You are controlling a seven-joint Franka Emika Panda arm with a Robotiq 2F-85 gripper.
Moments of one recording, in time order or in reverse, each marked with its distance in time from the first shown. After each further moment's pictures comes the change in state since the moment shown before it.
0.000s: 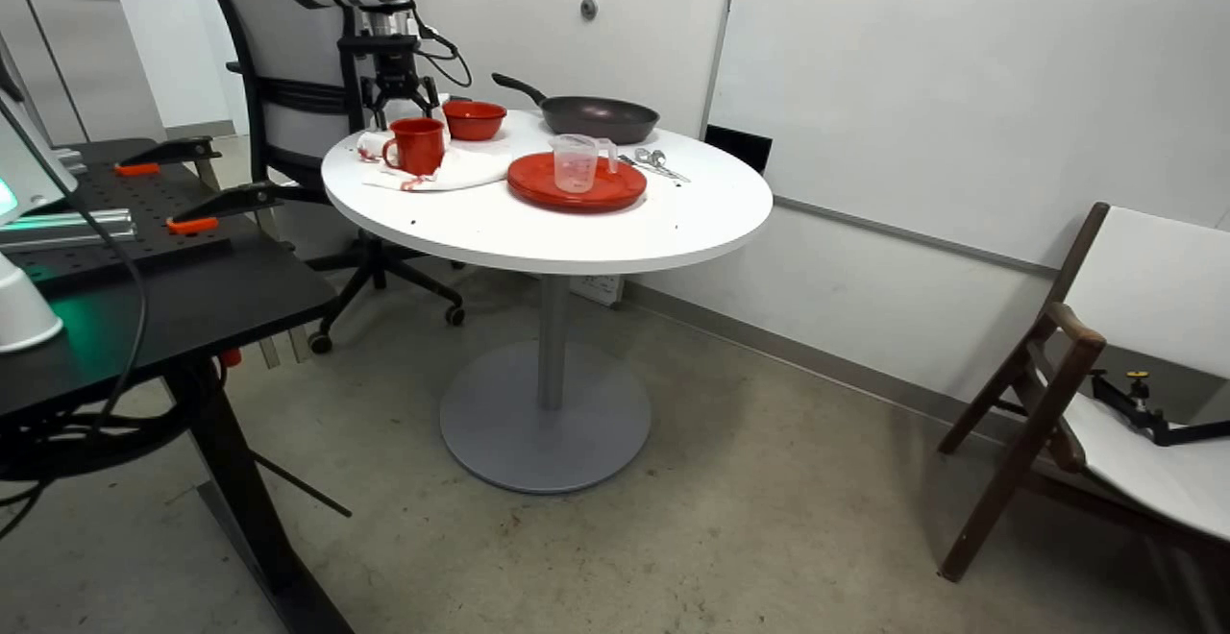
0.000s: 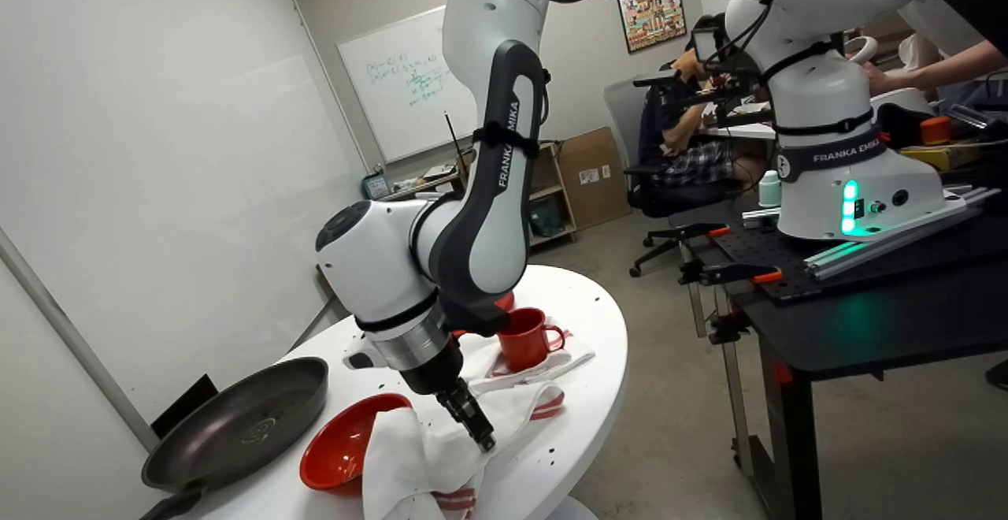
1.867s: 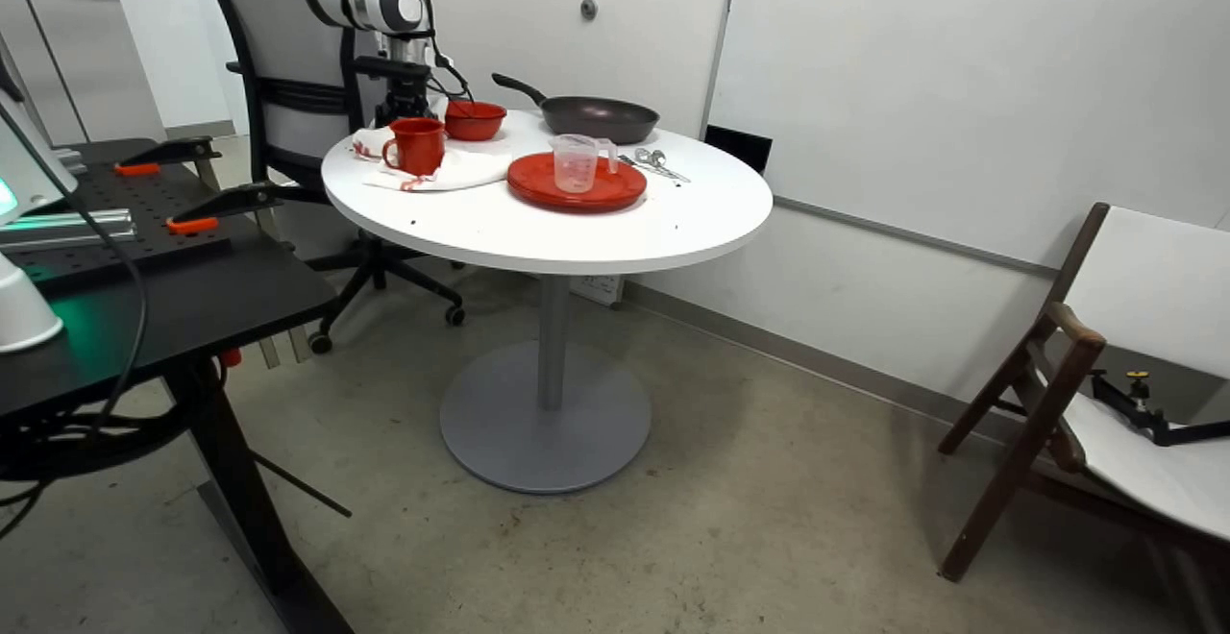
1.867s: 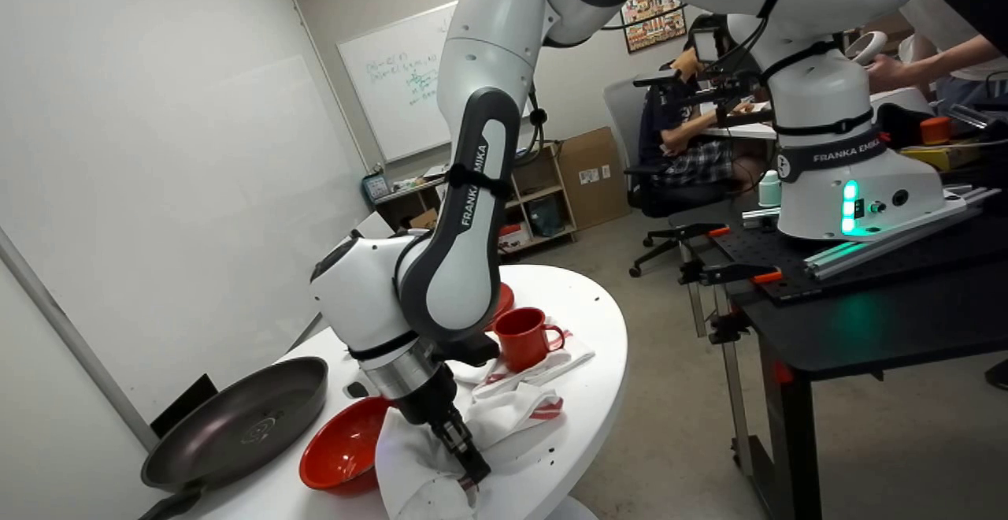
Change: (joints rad) arm -0.062 0.157 0.055 0.177 0.153 -0.049 -0.096
